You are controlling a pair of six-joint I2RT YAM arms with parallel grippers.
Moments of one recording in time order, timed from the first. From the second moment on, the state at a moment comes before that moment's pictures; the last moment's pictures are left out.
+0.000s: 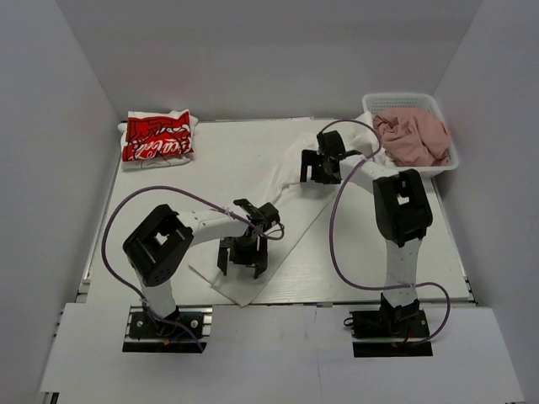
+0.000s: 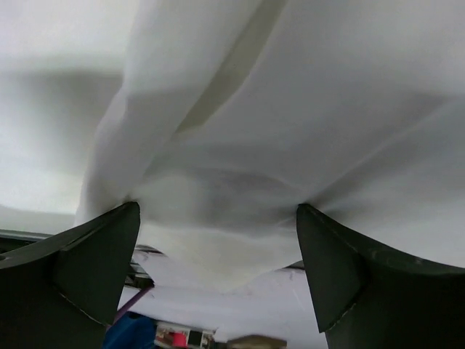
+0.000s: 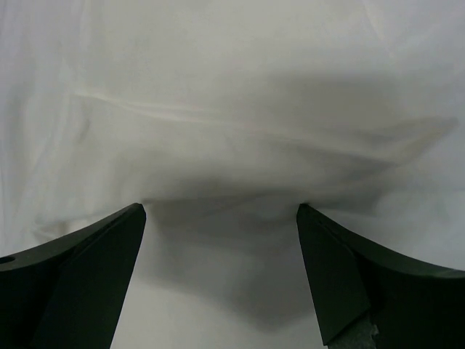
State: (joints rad) left arm -0.88 1.79 1.09 -0.99 -0.08 -0.83; right arm 0.38 2.04 1.42 -0.31 0.00 0.33
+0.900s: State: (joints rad) left arm -1.10 1.82 1.38 -0.83 -0.08 -0.83; right arm 0.37 2.08 1.79 -0.37 -0.32 0.31
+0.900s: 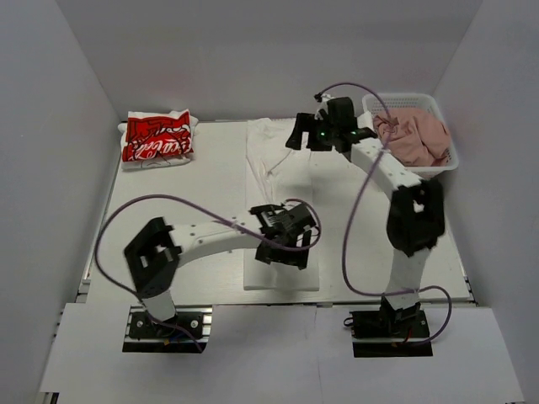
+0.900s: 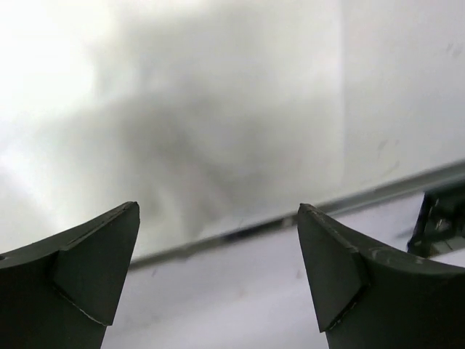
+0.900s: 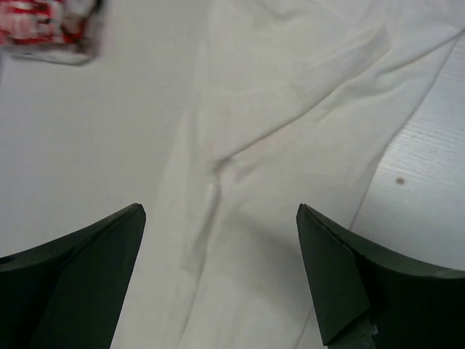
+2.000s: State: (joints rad) left arm -1.10 1.24 0.56 -0.40 -0.15 -1.01; right arm 0.56 0.76 0.26 -0.41 -0.50 0.58
